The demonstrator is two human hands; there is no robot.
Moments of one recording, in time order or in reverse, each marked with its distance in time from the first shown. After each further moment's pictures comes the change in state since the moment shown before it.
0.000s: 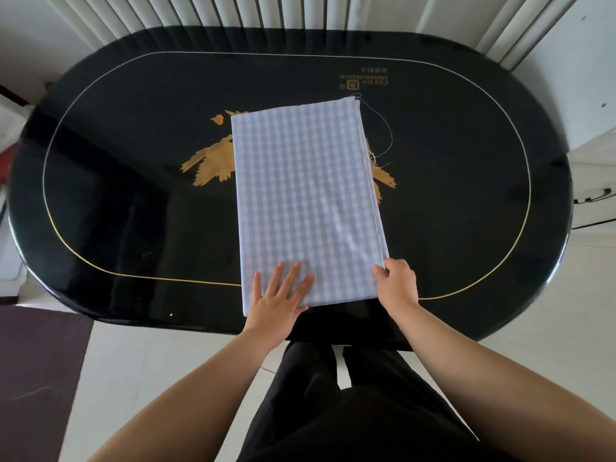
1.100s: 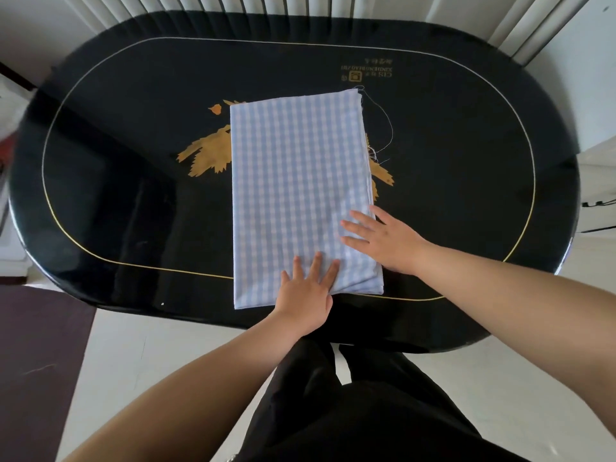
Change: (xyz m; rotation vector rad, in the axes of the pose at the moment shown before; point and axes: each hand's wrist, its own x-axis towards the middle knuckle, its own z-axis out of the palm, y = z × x) left_hand 0.031 0.071 -0.052 -0.048 -0.178 -0.044; right_hand 0.065 -0.041 -0.063 -1.451 -0.235 -1.232
